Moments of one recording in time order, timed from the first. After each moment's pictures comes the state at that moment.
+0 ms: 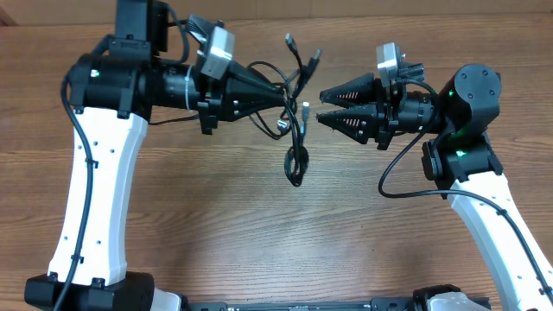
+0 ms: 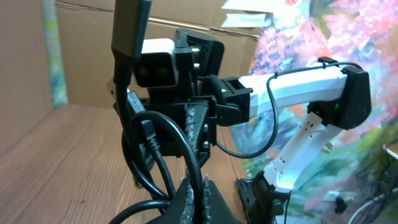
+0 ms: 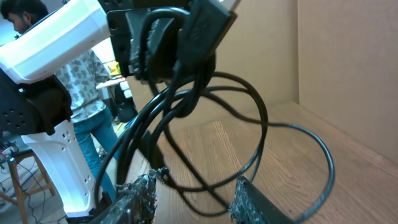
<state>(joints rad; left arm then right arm) -0.15 1.64 1.91 -1.25 1.50 0.80 0.16 1.32 1.05 0.38 -1.30 0.31</state>
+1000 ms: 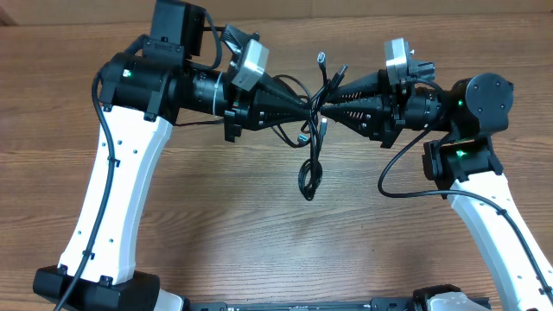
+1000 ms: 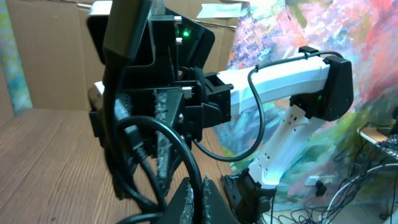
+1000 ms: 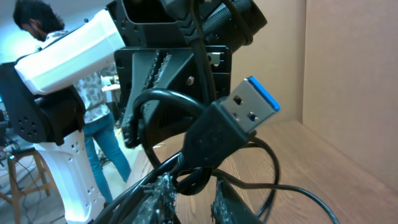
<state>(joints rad) -0.27 1.66 1.91 -1.22 1.48 0.81 0.16 1.32 1.05 0.60 -1.31 0.46</state>
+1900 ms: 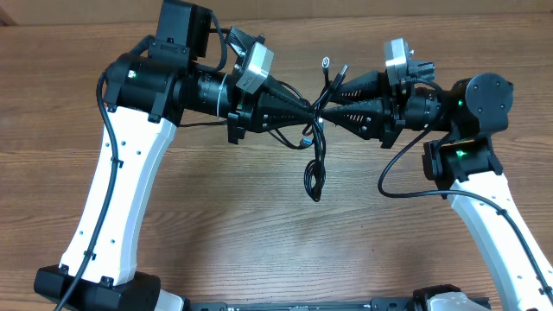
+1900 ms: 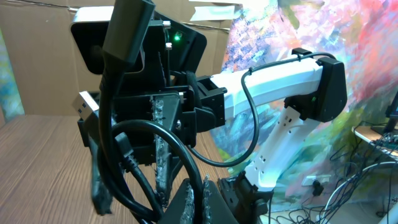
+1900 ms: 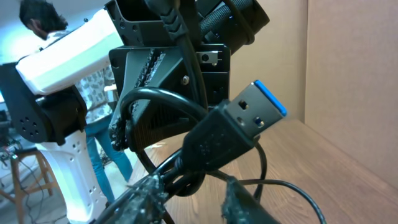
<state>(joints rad) -0.29 1.66 1.91 -1.22 1.50 0.82 0.16 1.32 1.05 0.60 -1.31 0.46</state>
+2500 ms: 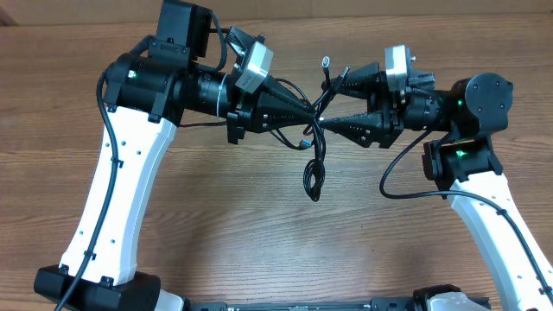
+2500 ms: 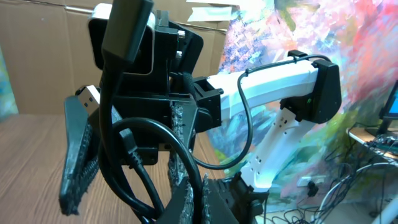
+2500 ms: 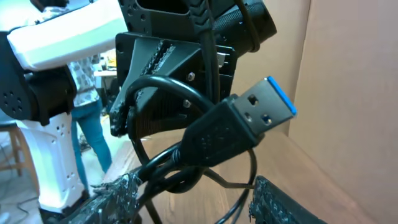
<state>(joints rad) -0.29 1.66 1.91 -1.22 1.51 0.80 0.16 1.32 1.05 0.60 -1.31 0.29</state>
